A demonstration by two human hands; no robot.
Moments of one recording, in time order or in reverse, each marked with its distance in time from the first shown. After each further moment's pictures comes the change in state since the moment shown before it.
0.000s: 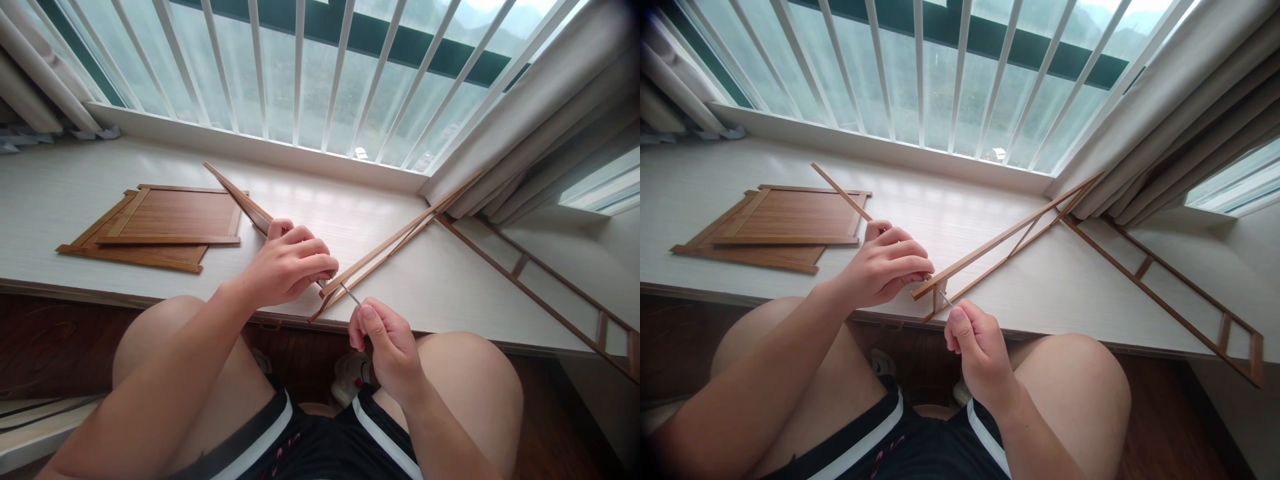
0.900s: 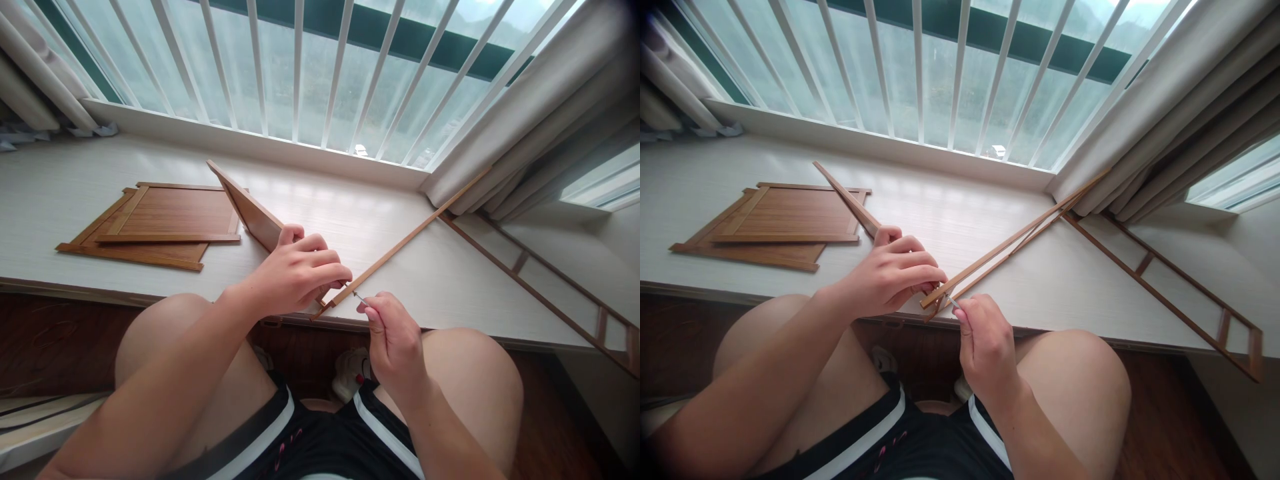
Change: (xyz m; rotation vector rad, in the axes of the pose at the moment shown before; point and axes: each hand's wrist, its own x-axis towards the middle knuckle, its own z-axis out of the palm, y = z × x) left_hand 0.004 0.017 -0.002 -0.012 -0.096 0.056; right_hand -0.002 0.004 -0.006 -0.575 0.137 -0.470
